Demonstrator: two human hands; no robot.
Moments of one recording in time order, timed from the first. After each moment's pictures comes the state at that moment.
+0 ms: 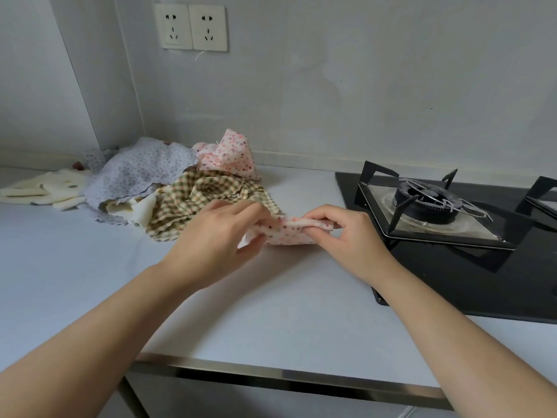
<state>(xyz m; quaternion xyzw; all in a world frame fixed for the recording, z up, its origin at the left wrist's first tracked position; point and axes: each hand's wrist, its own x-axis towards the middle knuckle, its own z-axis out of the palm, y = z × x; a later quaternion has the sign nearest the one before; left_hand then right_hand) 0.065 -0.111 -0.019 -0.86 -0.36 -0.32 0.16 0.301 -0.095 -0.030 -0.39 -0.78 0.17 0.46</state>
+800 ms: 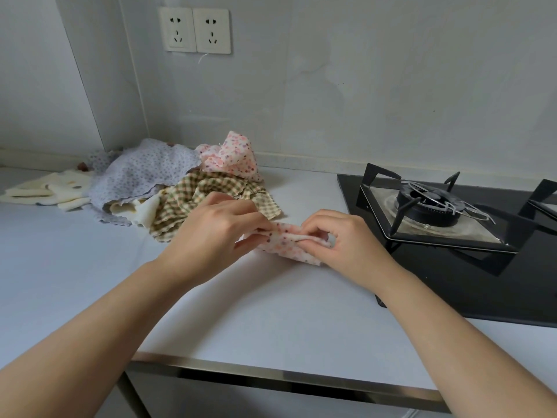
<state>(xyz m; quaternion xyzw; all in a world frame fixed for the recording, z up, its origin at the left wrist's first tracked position) 0.056 -0.108 -0.011 -0.86 -0.34 -0.31 0.20 0.300 -0.092 -0.031 -0.35 -0.84 0.11 0.40</state>
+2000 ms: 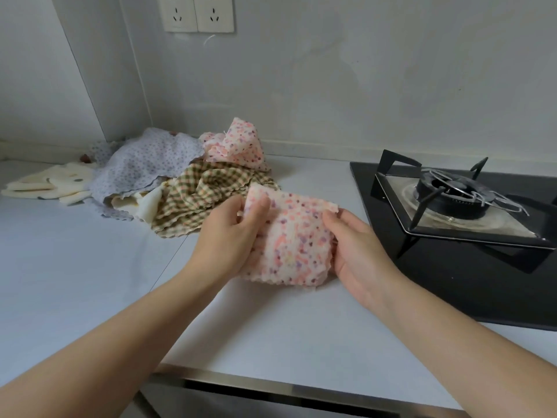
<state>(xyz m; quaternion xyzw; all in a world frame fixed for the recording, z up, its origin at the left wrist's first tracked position) 0.095 -0.118 -0.015 -0.54 -0.57 -0.52 -0.33 0.265 -0.101 -0.038 -0.42 -0.40 0.60 0.55</state>
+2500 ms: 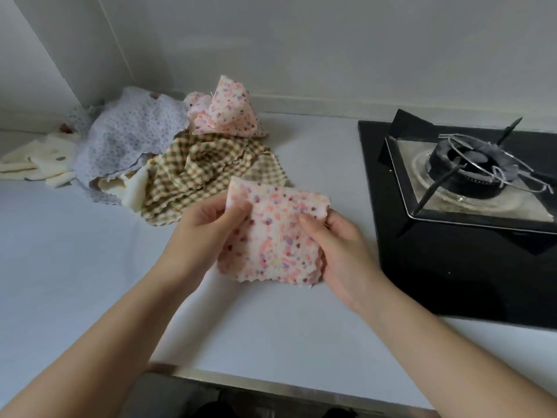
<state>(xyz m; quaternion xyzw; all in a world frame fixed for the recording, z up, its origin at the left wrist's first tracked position) 0.080 -0.115 -0.009 -0.50 -0.54 -0.49 -0.47 0.265 -0.106 -0.041 -0.42 -0.39 0.67 0.48</state>
